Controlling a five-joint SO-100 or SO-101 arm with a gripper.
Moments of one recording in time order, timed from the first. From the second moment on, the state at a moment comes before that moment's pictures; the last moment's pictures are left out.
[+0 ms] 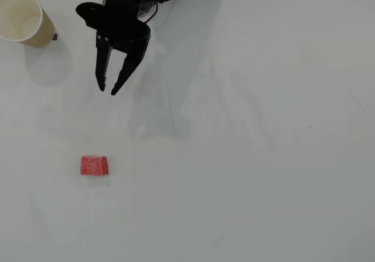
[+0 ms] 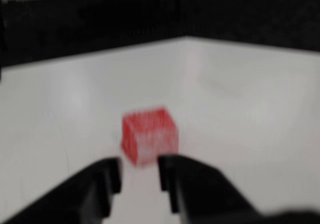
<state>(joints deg) 27.6 170.2 174.8 15.1 81.0</state>
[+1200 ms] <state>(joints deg) 33.8 106.3 130.1 16.3 81.0</state>
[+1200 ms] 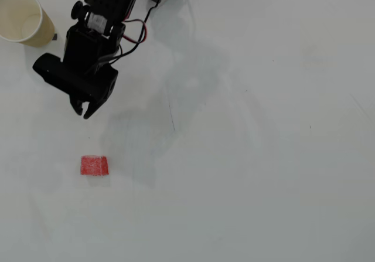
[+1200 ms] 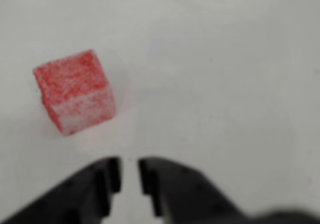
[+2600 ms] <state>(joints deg) 26.5 79.2 112.9 5.9 81.0</state>
